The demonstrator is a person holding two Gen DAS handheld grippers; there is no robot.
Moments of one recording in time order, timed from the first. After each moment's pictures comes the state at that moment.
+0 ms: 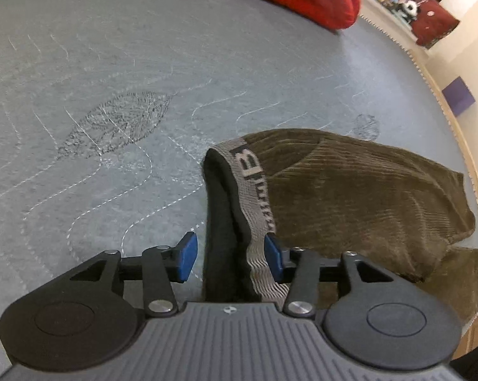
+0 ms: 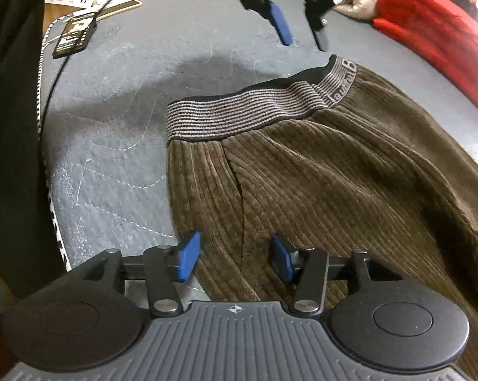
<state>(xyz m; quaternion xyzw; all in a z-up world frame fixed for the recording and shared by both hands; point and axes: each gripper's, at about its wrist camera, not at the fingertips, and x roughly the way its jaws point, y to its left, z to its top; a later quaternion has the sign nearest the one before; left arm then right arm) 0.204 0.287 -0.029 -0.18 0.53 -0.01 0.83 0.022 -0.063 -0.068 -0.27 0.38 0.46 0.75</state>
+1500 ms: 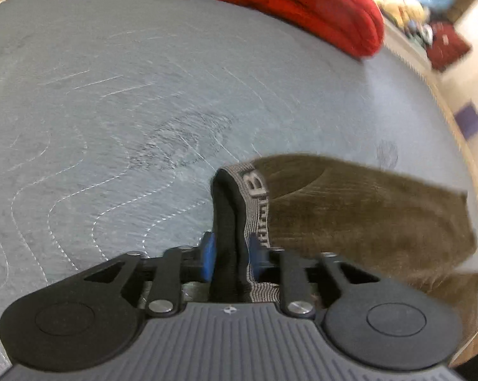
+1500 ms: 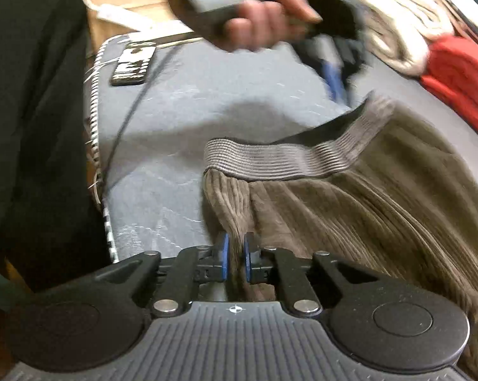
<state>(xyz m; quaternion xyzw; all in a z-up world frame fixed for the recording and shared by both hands) 0.170 0.351 -0.006 -0.21 0.49 0.03 0.84 -0.005 -0.026 -0.034 -0.26 0.33 0.52 0.75</state>
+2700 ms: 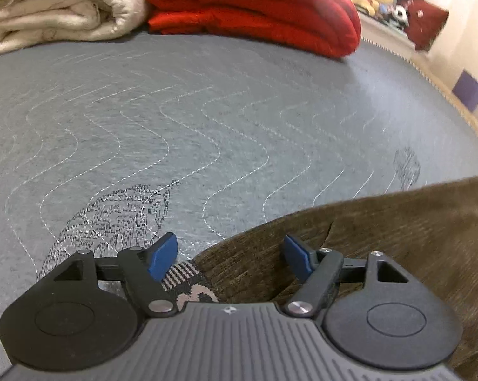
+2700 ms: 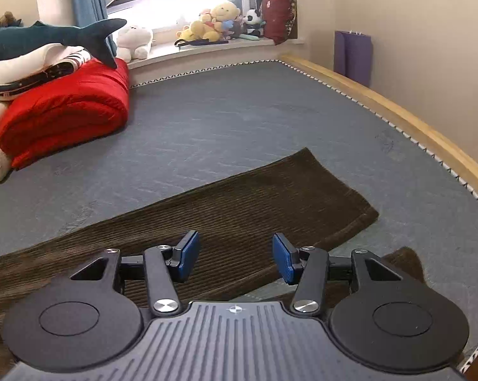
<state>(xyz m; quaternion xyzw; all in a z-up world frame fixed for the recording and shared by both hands) 0.285 0.275 -0.072 -0.08 0.43 0.01 0.90 0.181 -0.482 0.067 0.06 0.33 -0.03 0.94</state>
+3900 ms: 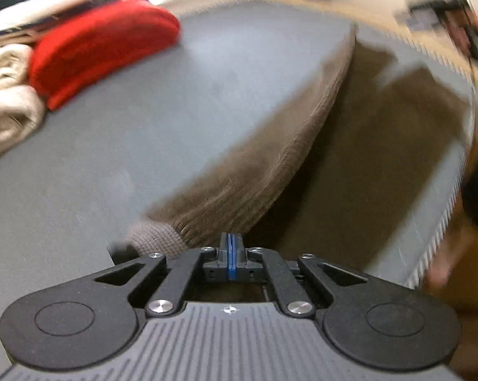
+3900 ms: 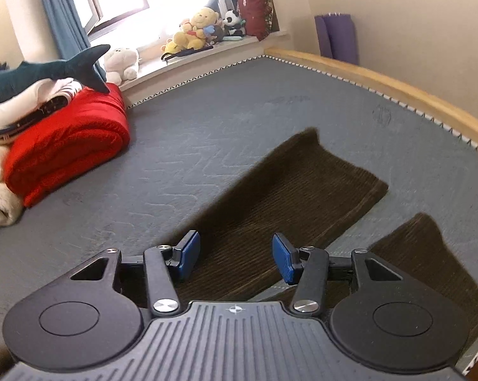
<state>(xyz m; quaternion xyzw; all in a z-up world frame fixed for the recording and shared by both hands) 0.016 0.147 0.021 0.18 0.42 -0.18 0.87 0.162 -0.498 0.070 0.17 0.32 -0.03 0.93</state>
